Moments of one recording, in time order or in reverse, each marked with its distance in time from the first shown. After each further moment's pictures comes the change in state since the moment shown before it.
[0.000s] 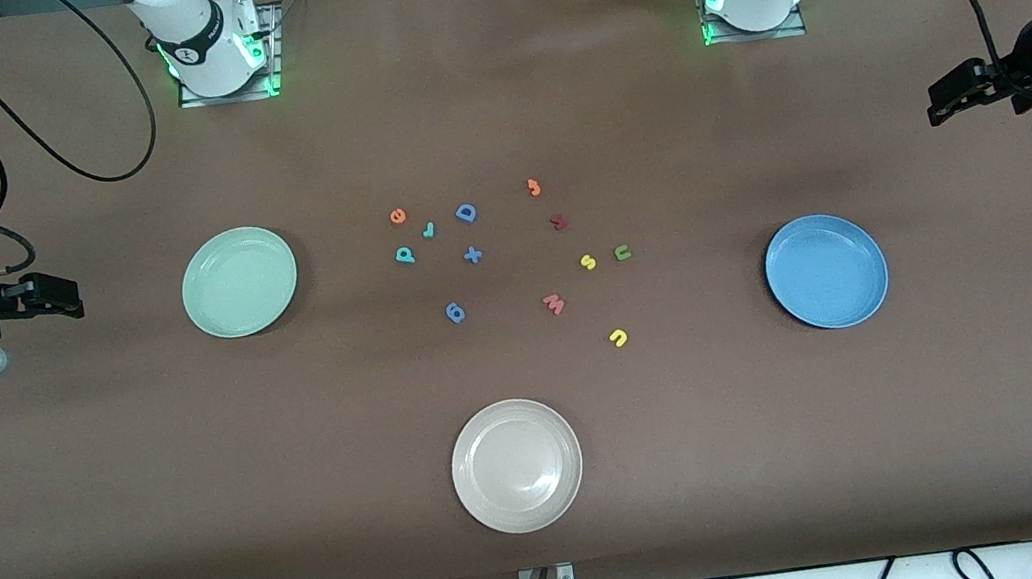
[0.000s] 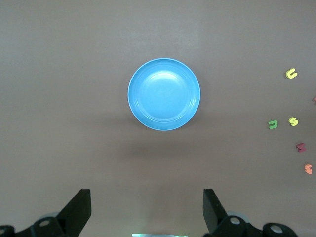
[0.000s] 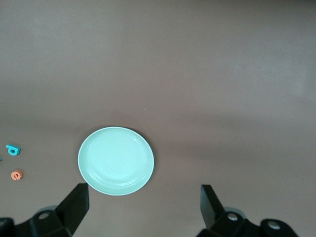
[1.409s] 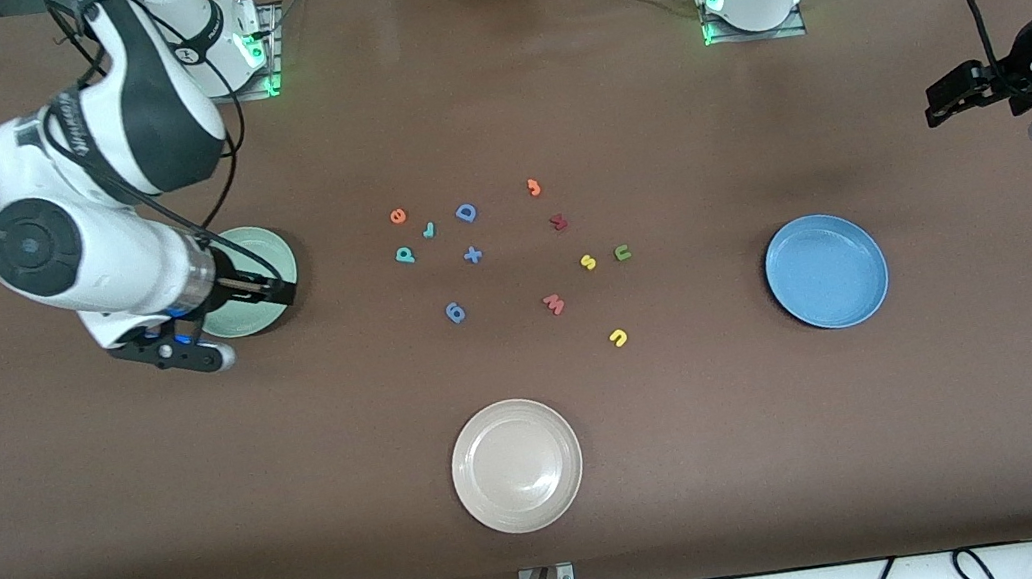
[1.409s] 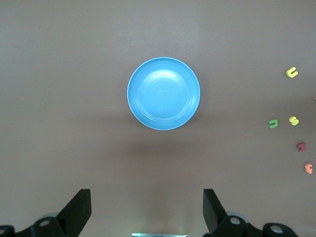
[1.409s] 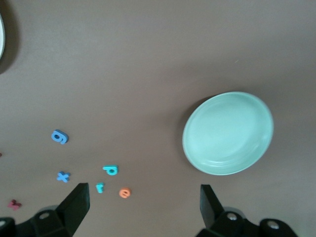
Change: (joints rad) left arm 0.000 0.004 -0.002 -0.002 0.000 0.000 0.000; right arm 0.285 0.118 0.029 -0.058 0.142 0.070 0.755
